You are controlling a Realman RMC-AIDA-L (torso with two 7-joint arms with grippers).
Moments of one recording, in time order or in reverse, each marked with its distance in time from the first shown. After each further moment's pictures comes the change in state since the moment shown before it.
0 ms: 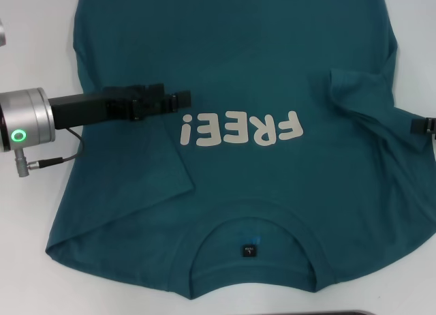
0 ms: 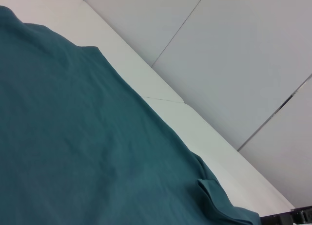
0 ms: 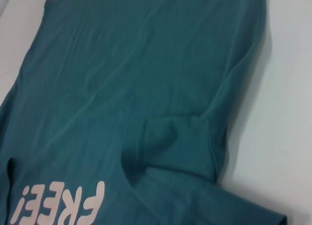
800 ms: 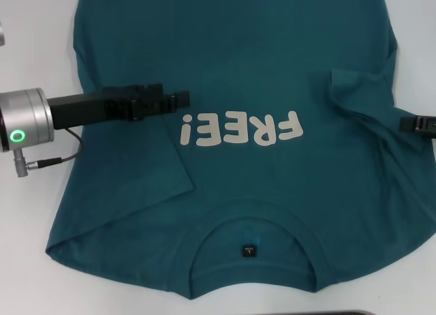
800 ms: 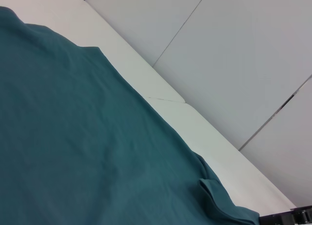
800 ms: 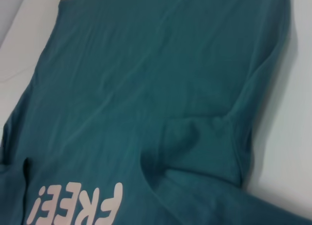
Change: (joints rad) left arm 0.001 0.002 0.000 0.001 0.000 -0.002 0.004; right arm 0.011 0.020 0.001 0.002 0.009 -0.004 -0.007
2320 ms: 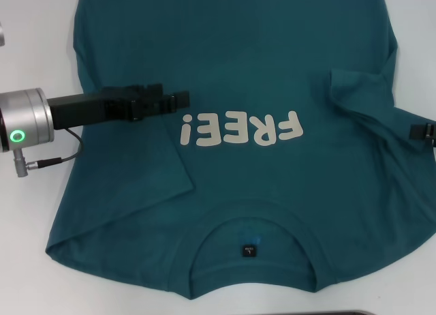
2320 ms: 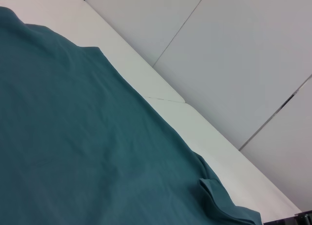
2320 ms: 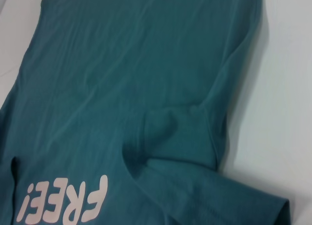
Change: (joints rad) left arm 0.000 0.000 0.000 0.000 0.000 0.000 0.002; right arm -0.020 -0.016 0.005 -0.001 -0.016 -0.012 0.038
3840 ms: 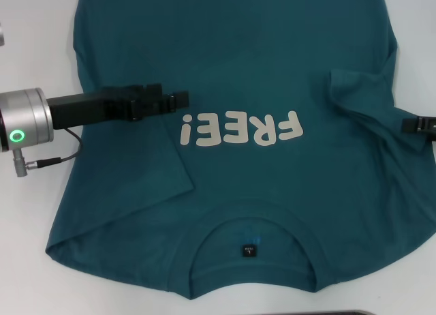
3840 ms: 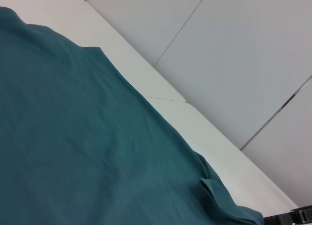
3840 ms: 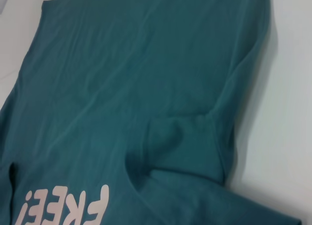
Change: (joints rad) left arm 0.000 0.001 0.000 -0.001 0.001 -0.002 0.000; right arm 0.019 0.013 -0.013 0.006 0.004 0.036 0.002
